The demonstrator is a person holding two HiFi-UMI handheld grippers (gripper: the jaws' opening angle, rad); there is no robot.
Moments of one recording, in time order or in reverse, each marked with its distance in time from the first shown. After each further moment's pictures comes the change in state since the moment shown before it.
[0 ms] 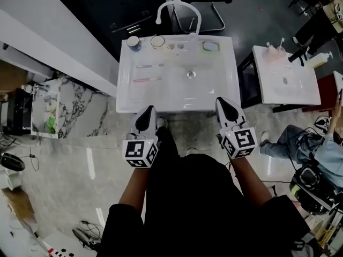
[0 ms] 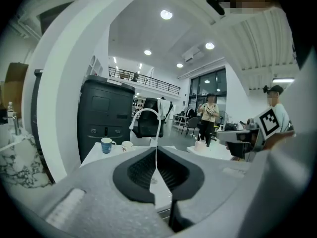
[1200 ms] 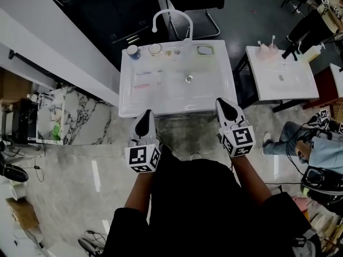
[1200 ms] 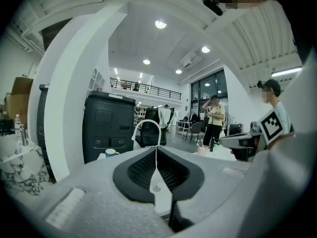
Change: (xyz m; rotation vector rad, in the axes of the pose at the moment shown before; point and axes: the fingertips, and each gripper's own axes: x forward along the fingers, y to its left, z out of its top) left arm -0.038 -0.020 0.030 0.054 -0.092 0.056; right arm -0.037 0.001 0.010 -0.049 -0.016 -0.055
